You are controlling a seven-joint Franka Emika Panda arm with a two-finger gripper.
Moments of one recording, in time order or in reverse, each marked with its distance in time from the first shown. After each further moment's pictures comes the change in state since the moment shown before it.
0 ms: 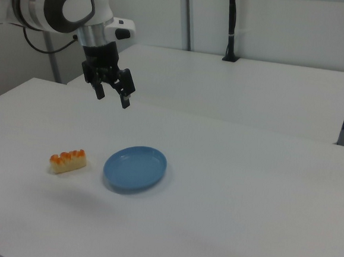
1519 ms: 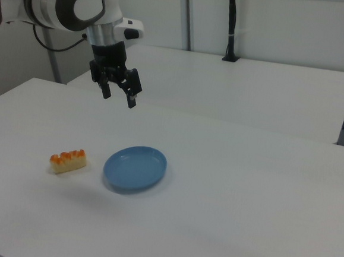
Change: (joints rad) arm 0.009 0.066 -0.021 0.077 0.000 -0.038 -0.001
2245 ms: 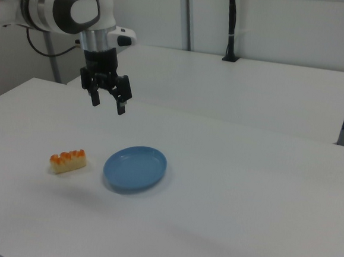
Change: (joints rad) arm 0.143 0.012 -0.099 -0.014 0.000 -0.064 -0.004
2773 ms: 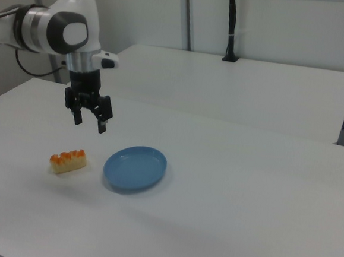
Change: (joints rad) arm 0.112 0.020 -0.004 -0.122 0.003 0.040 0.107
